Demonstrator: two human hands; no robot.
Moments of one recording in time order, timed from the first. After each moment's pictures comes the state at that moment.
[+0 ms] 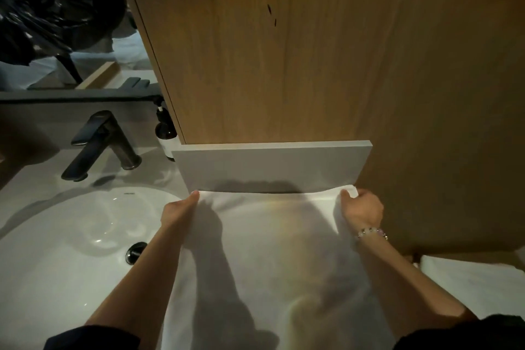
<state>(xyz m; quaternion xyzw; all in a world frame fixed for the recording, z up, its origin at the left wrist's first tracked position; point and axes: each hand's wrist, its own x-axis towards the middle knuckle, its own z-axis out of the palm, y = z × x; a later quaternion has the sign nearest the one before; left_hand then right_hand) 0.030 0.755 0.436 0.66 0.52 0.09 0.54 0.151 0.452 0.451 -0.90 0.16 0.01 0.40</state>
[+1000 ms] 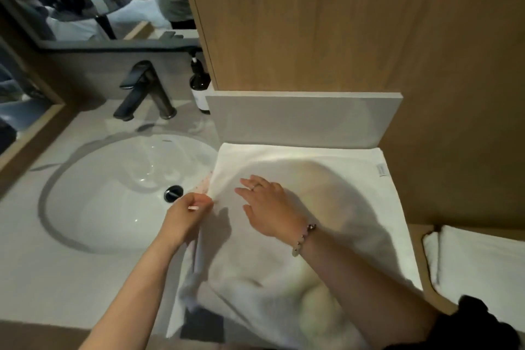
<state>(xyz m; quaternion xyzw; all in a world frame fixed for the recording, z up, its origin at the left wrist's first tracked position) -0.110 0.708 0.451 0.79 0.40 0.05 0.47 0.002 0.562 0.453 -0.85 -0.50 0.11 0.09</state>
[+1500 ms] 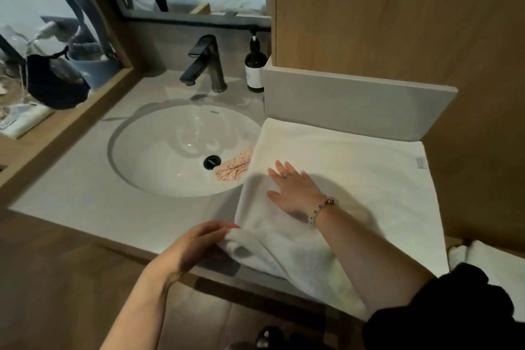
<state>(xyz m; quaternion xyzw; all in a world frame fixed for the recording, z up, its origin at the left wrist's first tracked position) -0.243 0.681 0.446 0.64 0.32 -0.06 0.70 -0.025 0.571 0.438 -0.84 -0.49 0.23 0.00</state>
